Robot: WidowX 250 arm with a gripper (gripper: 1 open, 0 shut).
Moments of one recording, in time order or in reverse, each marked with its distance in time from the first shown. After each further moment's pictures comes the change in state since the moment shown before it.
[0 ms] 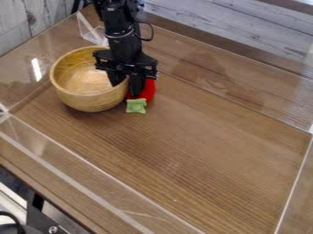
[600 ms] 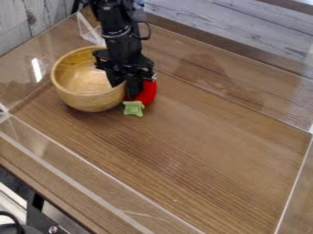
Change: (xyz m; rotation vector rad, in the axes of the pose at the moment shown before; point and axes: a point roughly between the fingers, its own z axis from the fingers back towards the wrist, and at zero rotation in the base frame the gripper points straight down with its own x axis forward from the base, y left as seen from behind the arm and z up) arm -0.011 0.010 0.005 -0.023 0.036 -0.101
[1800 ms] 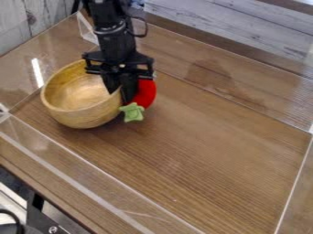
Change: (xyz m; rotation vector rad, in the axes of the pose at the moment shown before) arm -0.025 -0.018 0.030 -0.011 -0.003 0.179
